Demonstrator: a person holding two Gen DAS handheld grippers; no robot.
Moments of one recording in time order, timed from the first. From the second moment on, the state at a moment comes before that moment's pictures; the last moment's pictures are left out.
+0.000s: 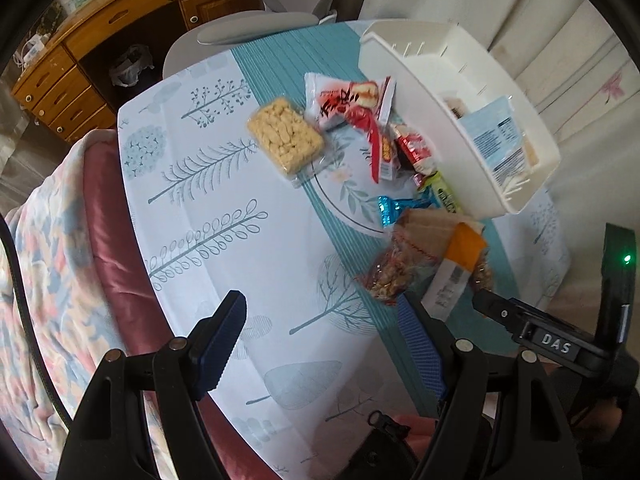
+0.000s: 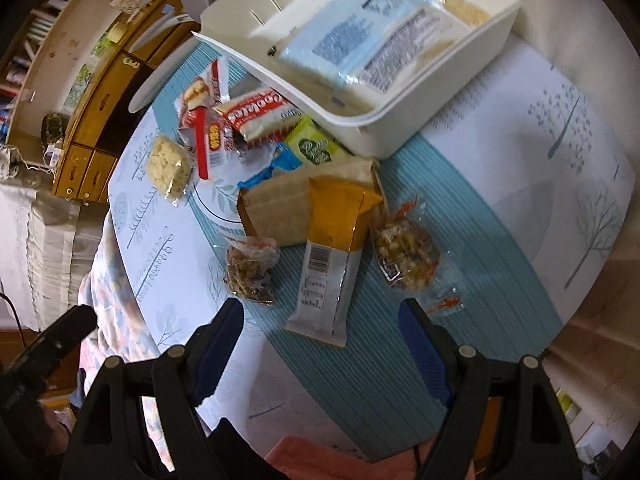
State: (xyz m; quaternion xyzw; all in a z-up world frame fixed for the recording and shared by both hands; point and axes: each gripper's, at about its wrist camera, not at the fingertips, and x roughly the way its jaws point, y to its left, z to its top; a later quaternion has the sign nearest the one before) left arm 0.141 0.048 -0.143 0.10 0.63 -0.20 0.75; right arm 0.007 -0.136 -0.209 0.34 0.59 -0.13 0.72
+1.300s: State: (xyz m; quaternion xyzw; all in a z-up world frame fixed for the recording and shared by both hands) left arm 0.164 -0.034 -0.278 0.09 0.65 -0.33 0.68; right arm 0.011 -0.172 -0.278 0.42 0.65 -0.15 0.61
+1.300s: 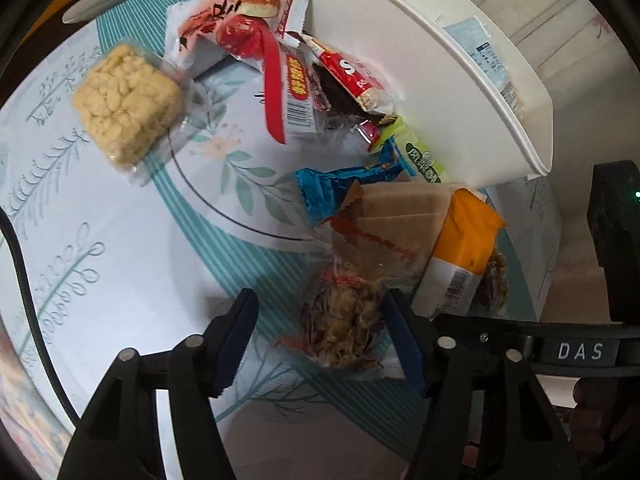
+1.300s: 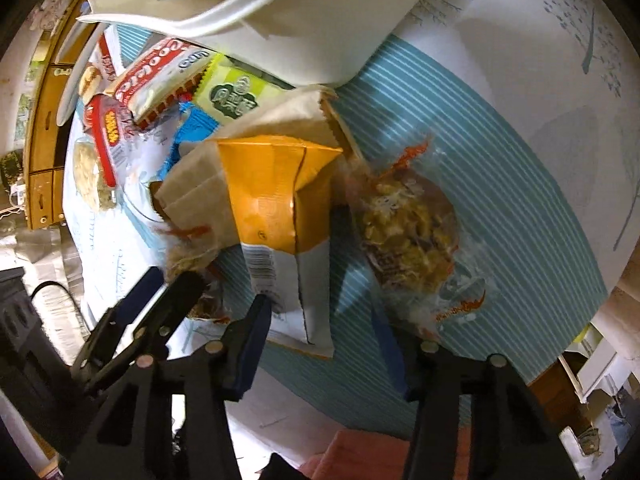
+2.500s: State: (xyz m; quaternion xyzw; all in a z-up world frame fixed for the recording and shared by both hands) left arm 0.103 0.017 -0.240 0.02 0.64 -0.27 0.72; right arm 0.014 -0.151 -0.263 0.43 0.63 -0.14 0.63
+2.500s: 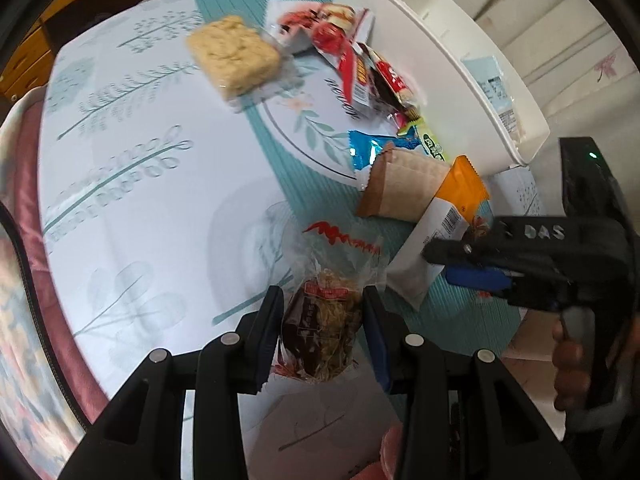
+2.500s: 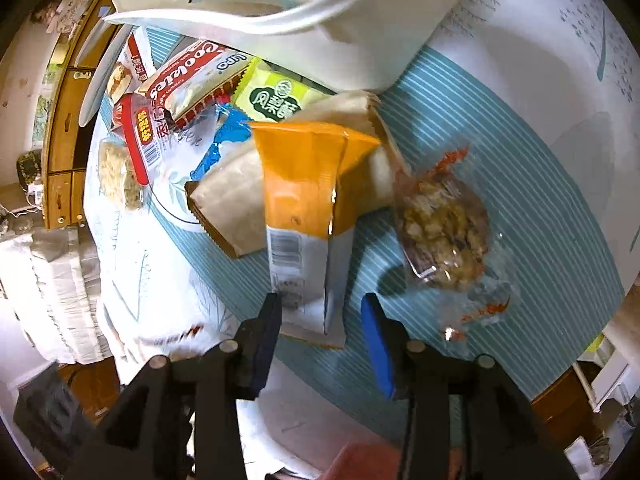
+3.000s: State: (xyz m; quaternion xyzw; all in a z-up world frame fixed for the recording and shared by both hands) left arm 0.103 0.089 -0.191 0.00 0.62 -0.24 0.75; right arm 0.042 -0.110 -0.248 0.32 0.65 -0.16 0.67
